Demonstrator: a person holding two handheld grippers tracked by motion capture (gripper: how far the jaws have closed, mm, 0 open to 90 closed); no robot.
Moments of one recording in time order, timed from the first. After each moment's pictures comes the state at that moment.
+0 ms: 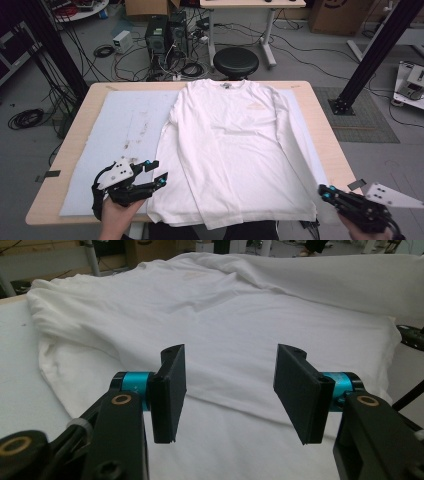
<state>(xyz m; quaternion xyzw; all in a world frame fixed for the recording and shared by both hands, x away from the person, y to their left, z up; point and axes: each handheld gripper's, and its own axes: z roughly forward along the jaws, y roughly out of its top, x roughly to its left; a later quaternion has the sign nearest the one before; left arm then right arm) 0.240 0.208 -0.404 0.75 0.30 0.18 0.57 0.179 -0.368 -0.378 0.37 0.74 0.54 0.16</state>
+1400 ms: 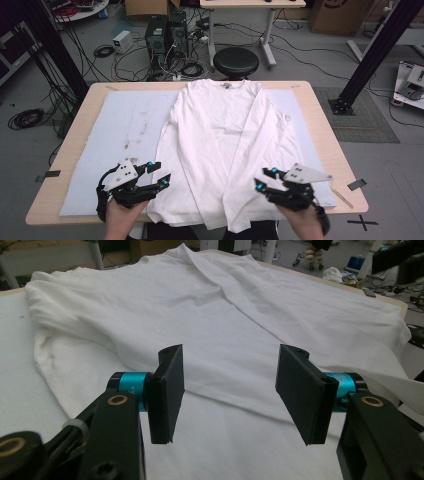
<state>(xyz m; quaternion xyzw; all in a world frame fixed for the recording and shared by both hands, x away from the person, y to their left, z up) 0.240 0.201 -0.412 0.75 0.31 0.19 0.56 0.228 -0.249 -0.386 0.35 0.78 0.49 0.18</state>
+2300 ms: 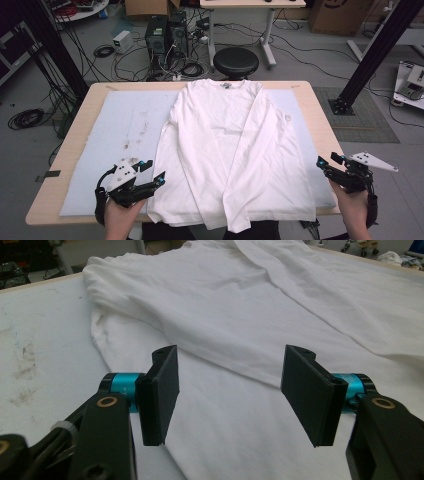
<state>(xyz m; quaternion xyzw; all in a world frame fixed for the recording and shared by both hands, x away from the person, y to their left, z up) 0.241 0.207 -0.421 0.74 0.36 0.24 0.51 0.270 -0.402 -0.417 0.53 0.67 0.44 0.27</state>
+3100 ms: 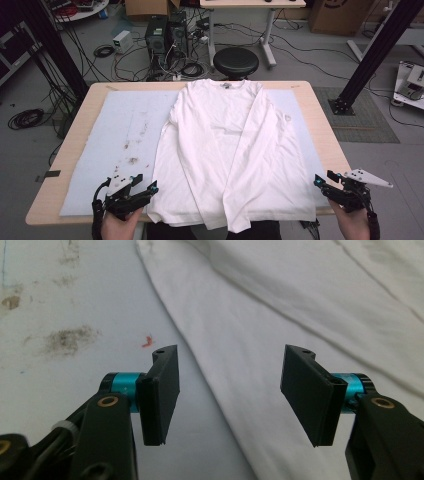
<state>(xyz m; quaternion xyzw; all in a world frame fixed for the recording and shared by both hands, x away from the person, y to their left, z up) 0.220 0.211 -0.447 0.72 0.50 0.21 0.44 0.232 -0.389 -0.437 0.54 0.71 0.39 0.24</state>
